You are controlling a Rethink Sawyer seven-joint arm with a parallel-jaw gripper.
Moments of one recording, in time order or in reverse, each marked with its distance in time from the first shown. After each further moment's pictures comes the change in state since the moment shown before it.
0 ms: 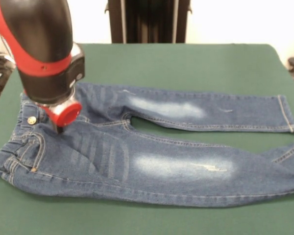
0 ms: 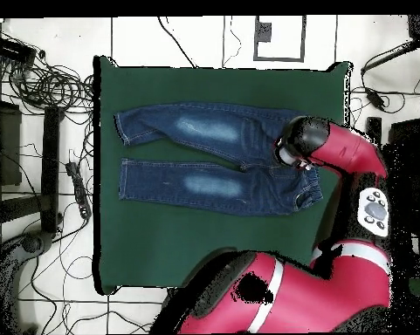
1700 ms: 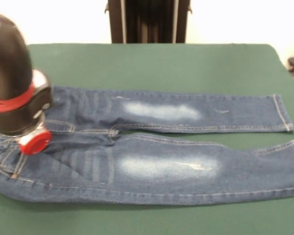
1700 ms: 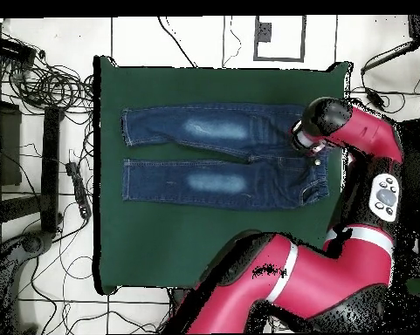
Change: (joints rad) arm -0.082 0.193 0.018 -0.369 0.007 0.213 0.000
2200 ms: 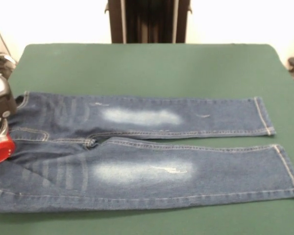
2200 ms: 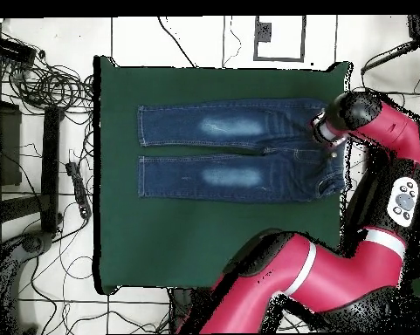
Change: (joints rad) arm -0.078 0.097 0.033 -0.229 0.000 0.096 0.000
